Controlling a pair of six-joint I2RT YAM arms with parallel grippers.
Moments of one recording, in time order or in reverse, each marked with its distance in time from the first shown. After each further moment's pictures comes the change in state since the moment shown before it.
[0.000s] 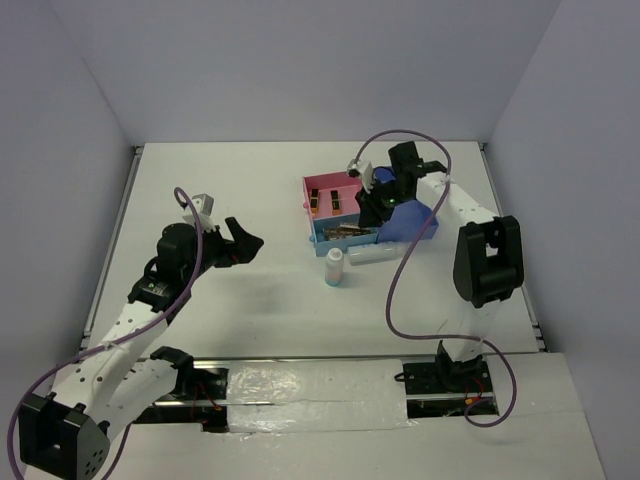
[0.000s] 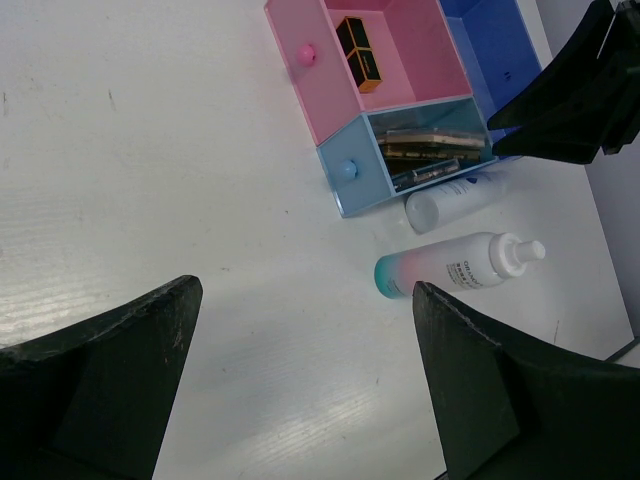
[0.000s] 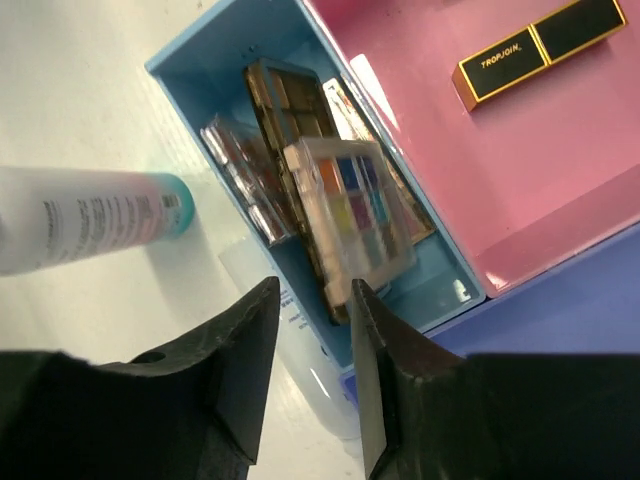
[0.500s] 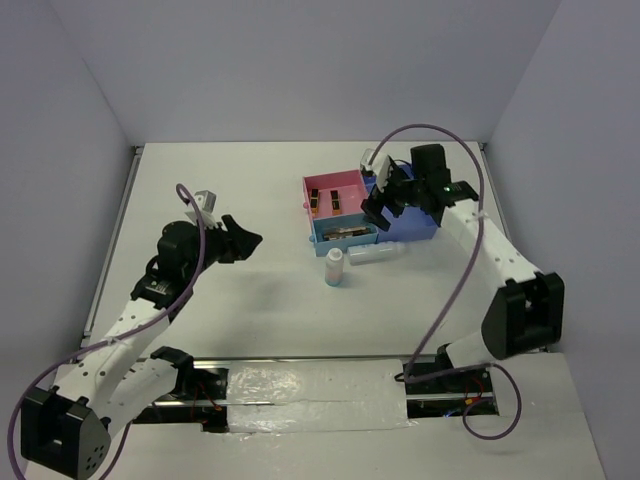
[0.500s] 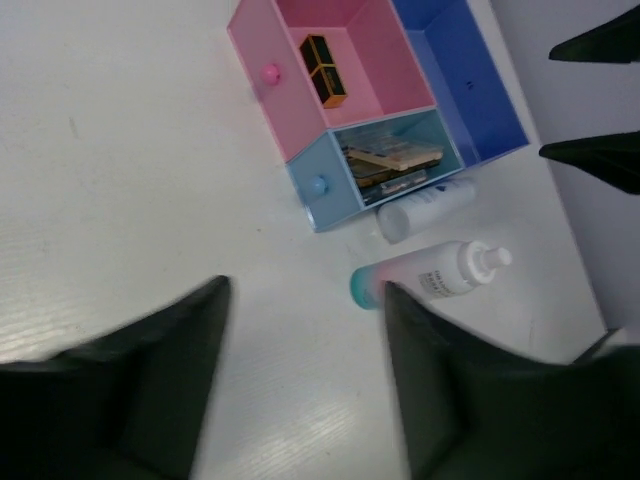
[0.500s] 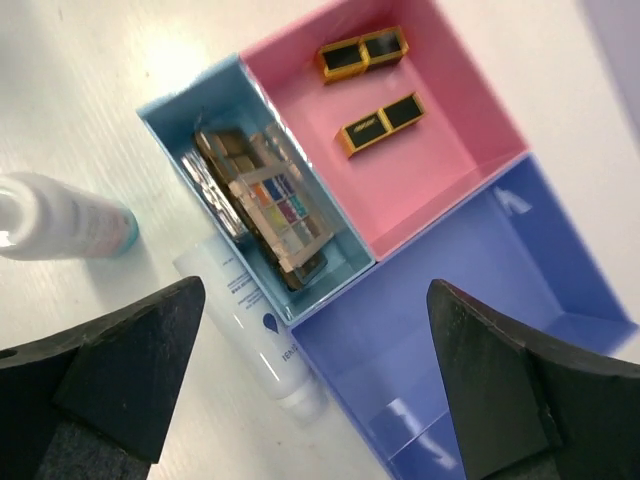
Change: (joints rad) left arm 0.000 0.026 -0.002 0.078 0.046 -0.005; right arm 0.026 -0.305 -0.167 0.197 0.119 -0.064
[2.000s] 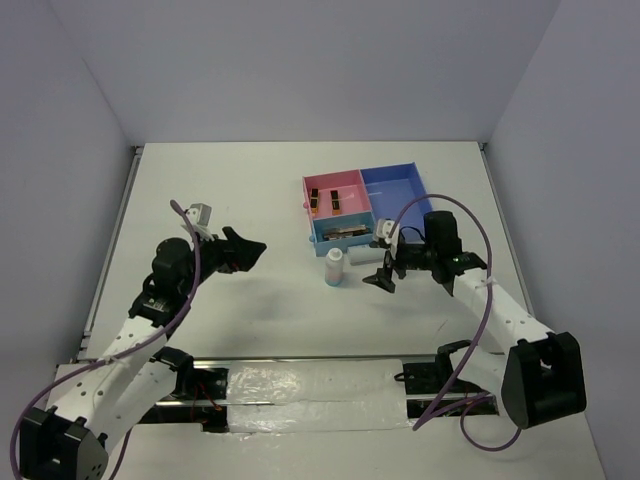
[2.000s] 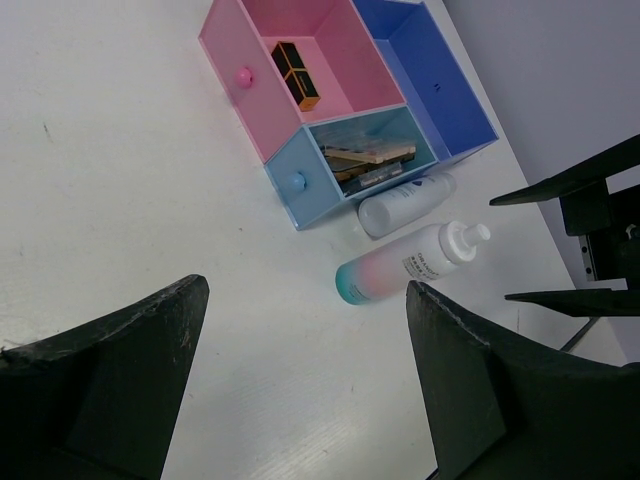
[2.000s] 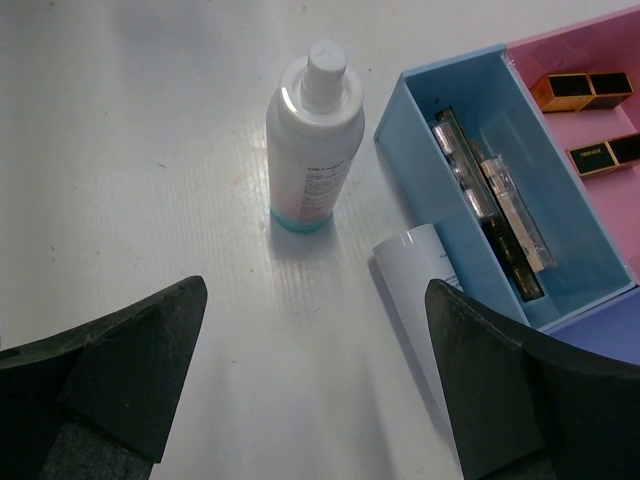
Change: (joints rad) left arm 0.000 -0.119 -0.133 0.115 0.044 -0.021; right arm -0.033 -0.450 -0.685 0.333 -0.355 -0.016
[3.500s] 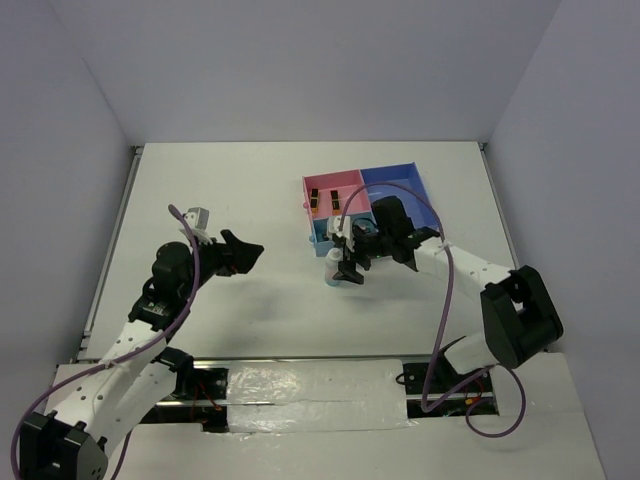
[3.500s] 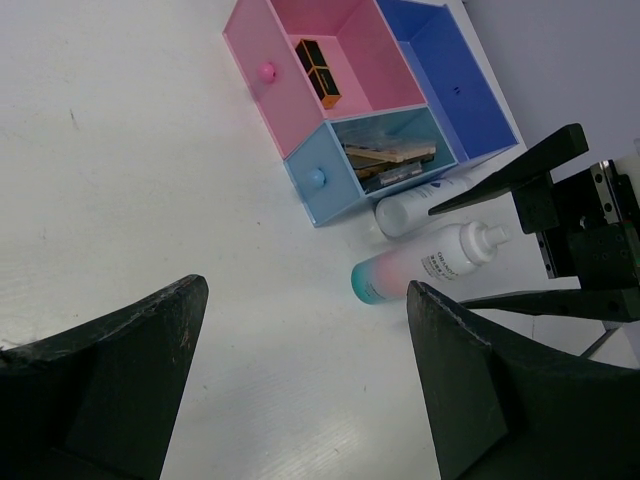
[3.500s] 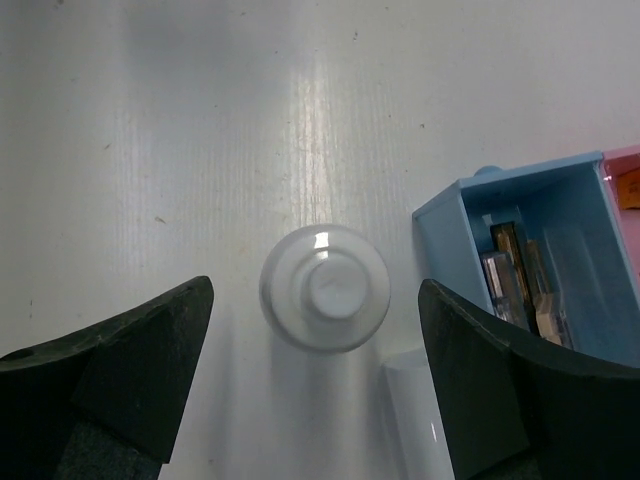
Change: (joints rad) left arm 0.000 -0.032 -0.029 -0.010 -0.041 -0.002; right arm 0.273 0.335 0.208 0.042 0.149 0.025
